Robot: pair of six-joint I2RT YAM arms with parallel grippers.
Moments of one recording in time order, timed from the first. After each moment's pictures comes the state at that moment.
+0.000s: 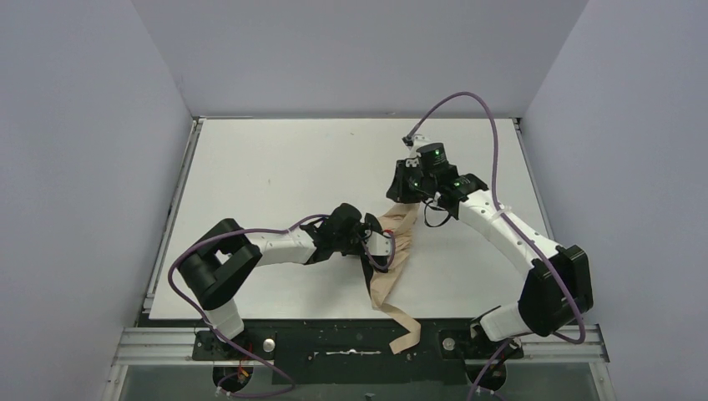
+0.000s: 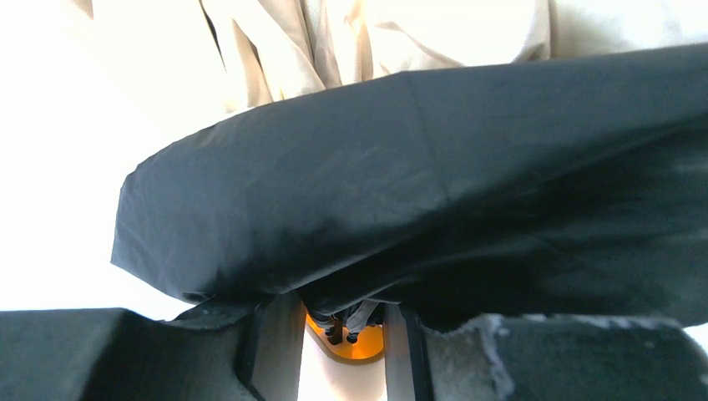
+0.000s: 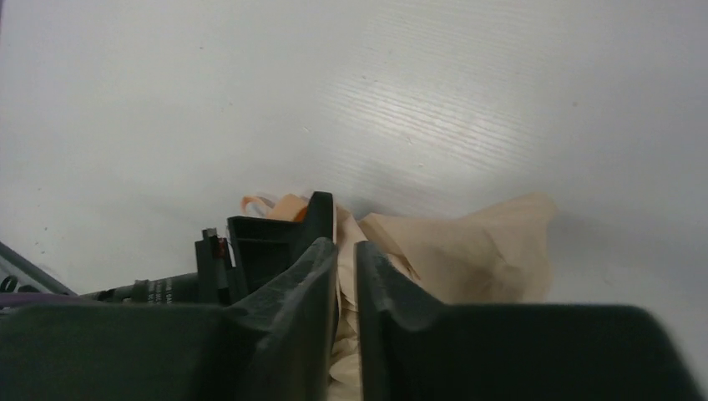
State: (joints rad) left arm -0.88 1.73 0.85 0.12 0.14 0.80; right arm 0.47 1.44 1.14 -0.38 -0.22 0.40
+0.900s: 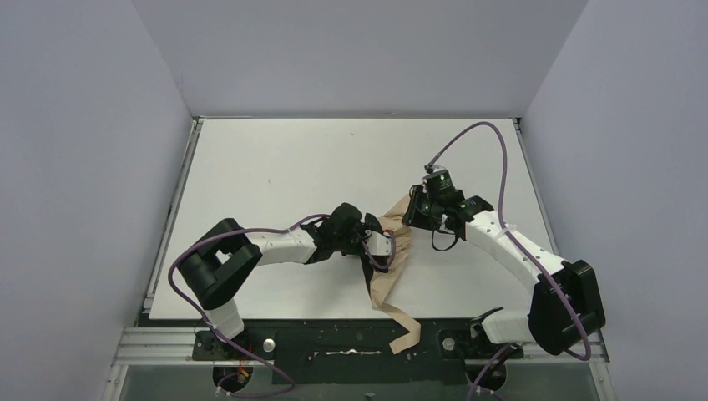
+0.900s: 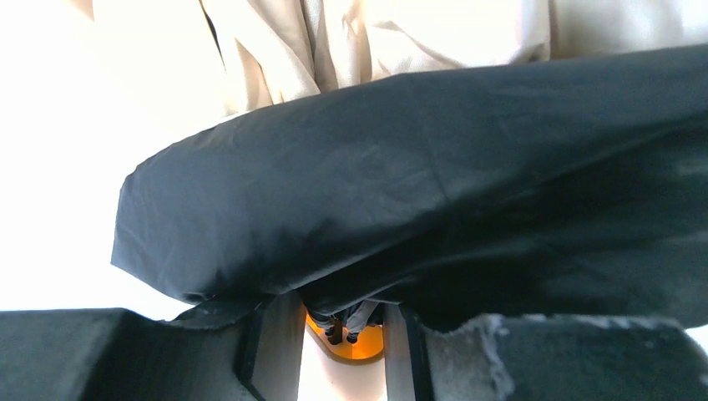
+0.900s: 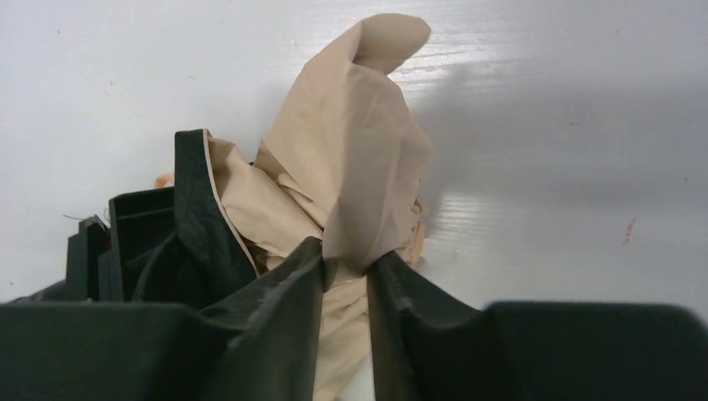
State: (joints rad) left arm -0.88 1.74 0.86 0.11 0.14 0.80; right arm 0.45 1.33 0.91 -0.48 -0.03 0.59
